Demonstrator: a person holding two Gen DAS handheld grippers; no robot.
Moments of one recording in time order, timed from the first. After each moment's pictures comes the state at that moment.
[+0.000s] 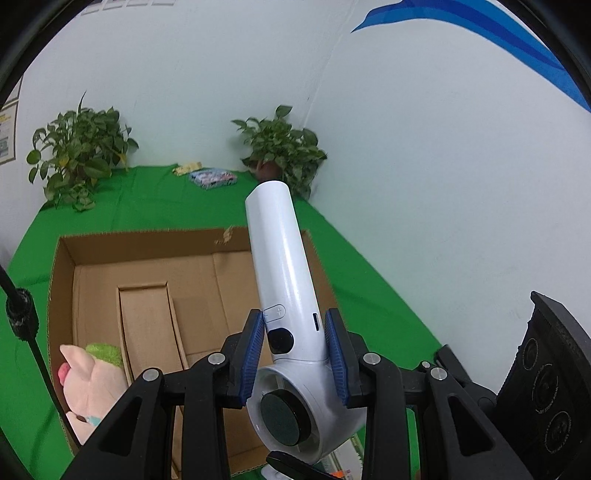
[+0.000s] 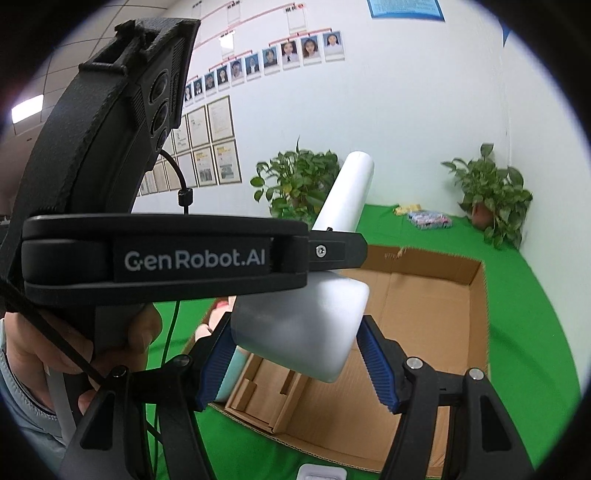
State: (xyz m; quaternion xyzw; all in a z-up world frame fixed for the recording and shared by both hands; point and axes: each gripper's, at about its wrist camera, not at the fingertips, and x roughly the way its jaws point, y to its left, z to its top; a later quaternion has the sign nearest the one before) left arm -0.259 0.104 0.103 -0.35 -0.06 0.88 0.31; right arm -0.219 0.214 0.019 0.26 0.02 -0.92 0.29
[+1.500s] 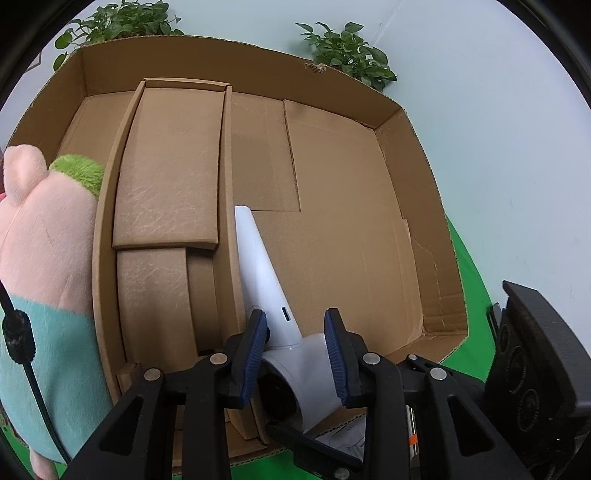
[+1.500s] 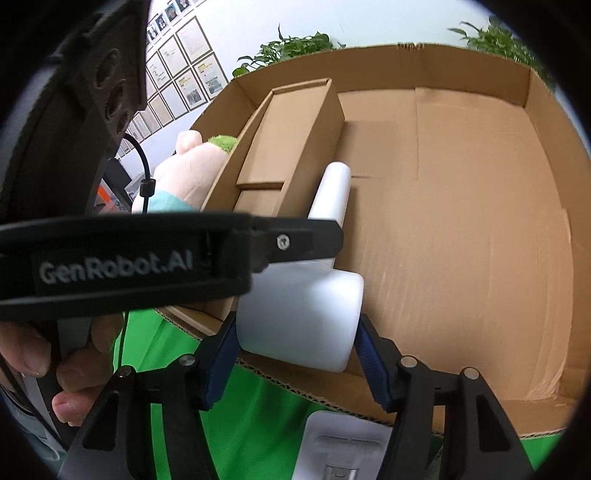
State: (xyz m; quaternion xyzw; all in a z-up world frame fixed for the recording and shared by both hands) left arm -0.306 0.108 -0.100 -0.49 -0.08 0.83 0.25; right arm -0.245 0.216 -0.137 0.44 -0.02 -0.84 0.31
